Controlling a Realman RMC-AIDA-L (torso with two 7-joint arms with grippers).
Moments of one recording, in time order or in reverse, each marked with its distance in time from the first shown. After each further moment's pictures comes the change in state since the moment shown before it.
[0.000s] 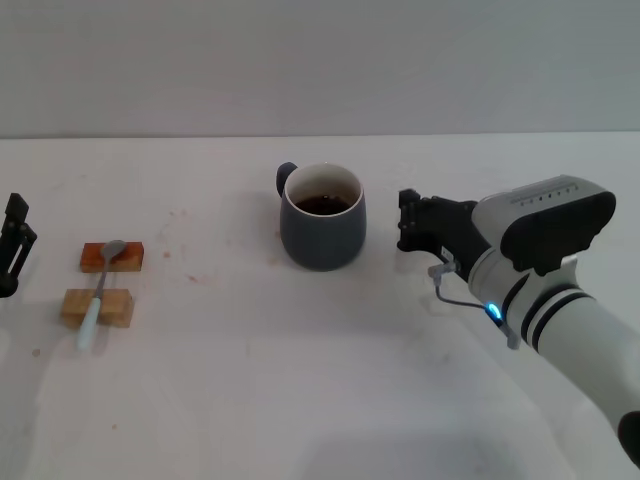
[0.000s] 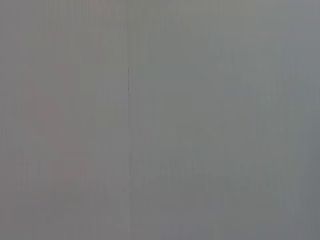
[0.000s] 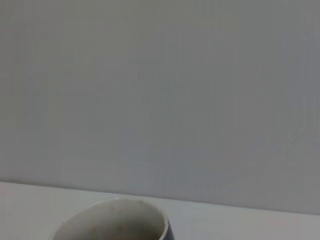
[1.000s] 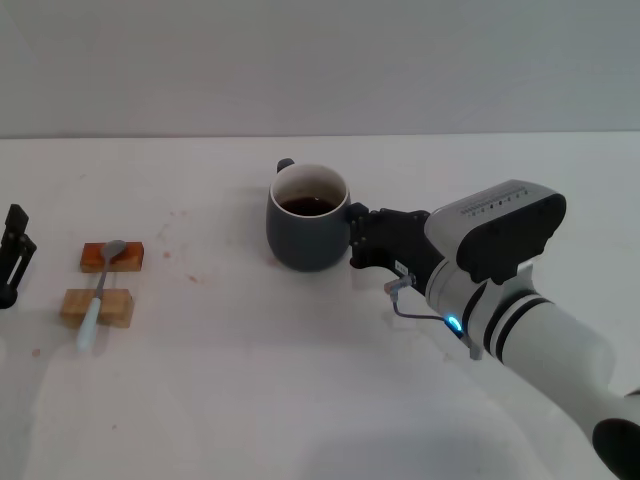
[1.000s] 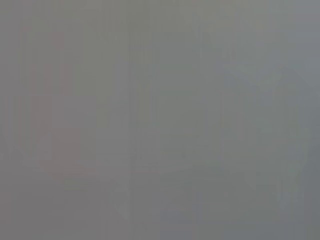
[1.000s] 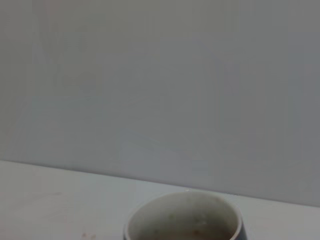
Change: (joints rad) left arm 0.019 0.000 0.009 0.000 0.004 0.000 -0.003; right arm 0.028 0.003 -0.069 0.074 -0.002 0.033 0.003
